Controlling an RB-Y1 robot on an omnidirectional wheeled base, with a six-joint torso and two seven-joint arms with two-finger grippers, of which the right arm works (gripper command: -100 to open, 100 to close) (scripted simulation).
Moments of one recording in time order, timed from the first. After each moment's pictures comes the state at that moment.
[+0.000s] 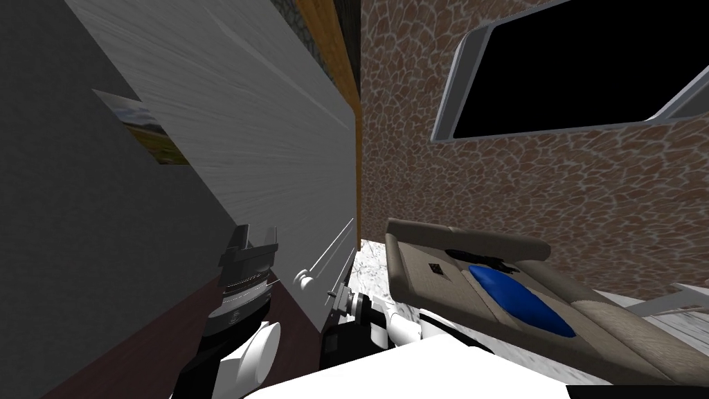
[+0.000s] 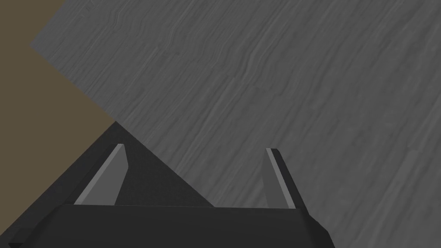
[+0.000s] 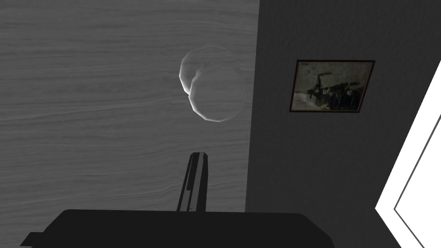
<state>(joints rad) -0.31 0.00 0.93 -0.50 0.18 -0.94 1.22</state>
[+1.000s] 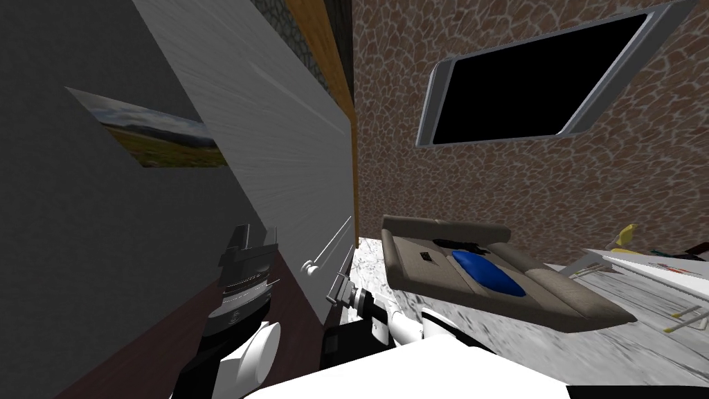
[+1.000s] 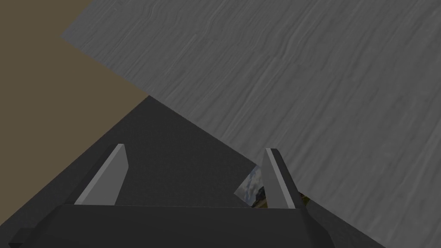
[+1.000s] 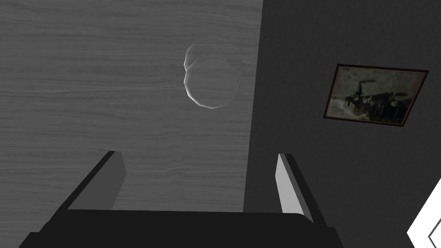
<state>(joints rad) -0.31 -0.01 0.86 -0.50 0.14 -0.92 1.26</state>
